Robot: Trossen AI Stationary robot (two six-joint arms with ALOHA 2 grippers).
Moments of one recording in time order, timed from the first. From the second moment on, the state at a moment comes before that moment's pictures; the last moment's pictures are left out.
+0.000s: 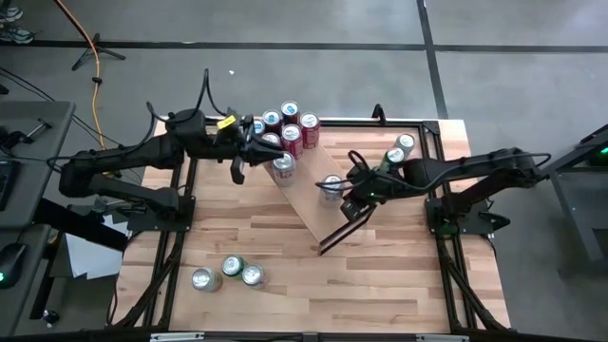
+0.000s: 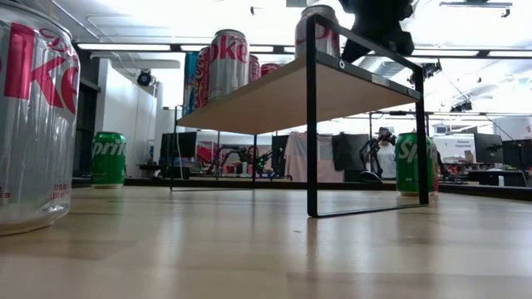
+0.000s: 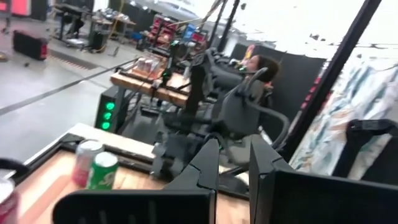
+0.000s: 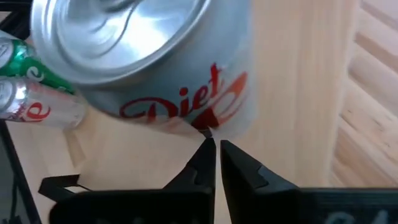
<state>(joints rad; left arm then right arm) 0.19 1.06 1.08 0.04 0.20 -0.34 0.11 1.36 1.21 -0.78 0.20 0.78</state>
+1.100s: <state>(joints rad) 0.14 1.06 1.13 0.08 0.20 -0.27 0.02 1.50 1.21 -0.40 0.14 0.43</state>
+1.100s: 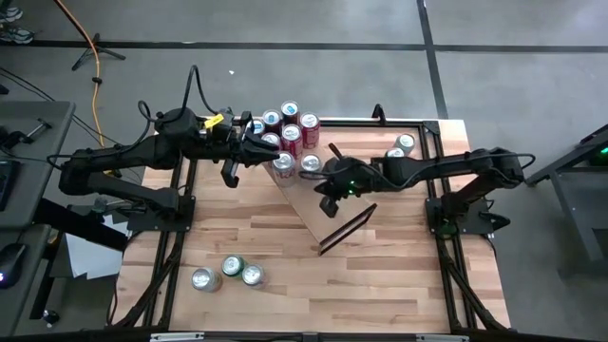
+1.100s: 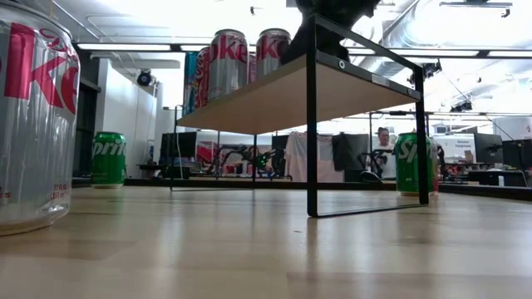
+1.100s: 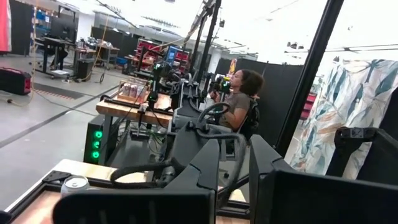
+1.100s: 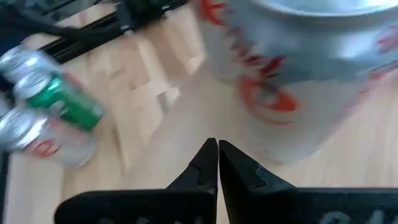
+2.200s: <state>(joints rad) 0.14 1.06 1.13 0.07 0.20 -0.27 -0.04 1.49 1.21 -0.30 0.31 0.30</state>
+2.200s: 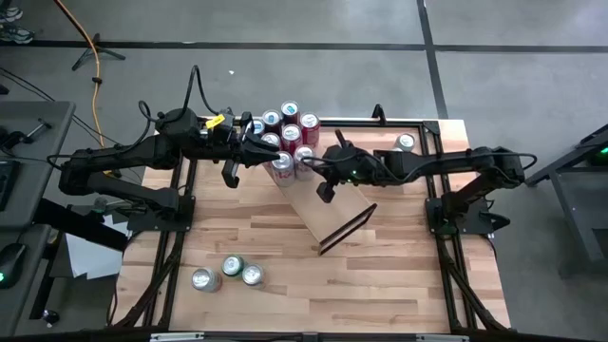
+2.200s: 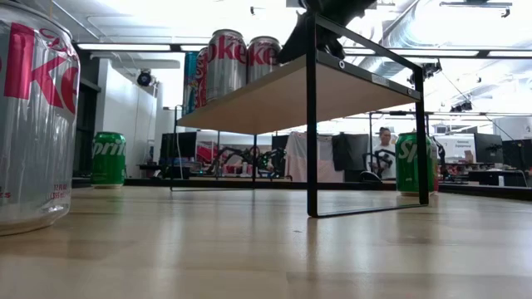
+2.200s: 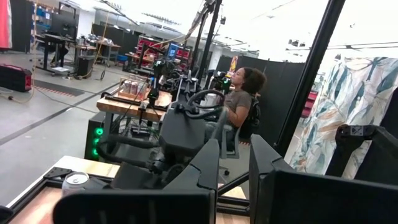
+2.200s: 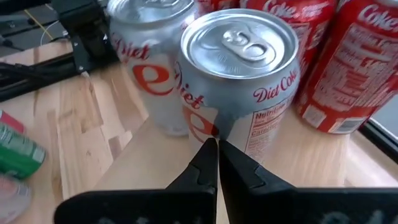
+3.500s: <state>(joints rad) 0.13 0.88 0.77 0.32 0.14 -0.25 -0.08 1.09 1.21 -0.43 0.25 0.18</state>
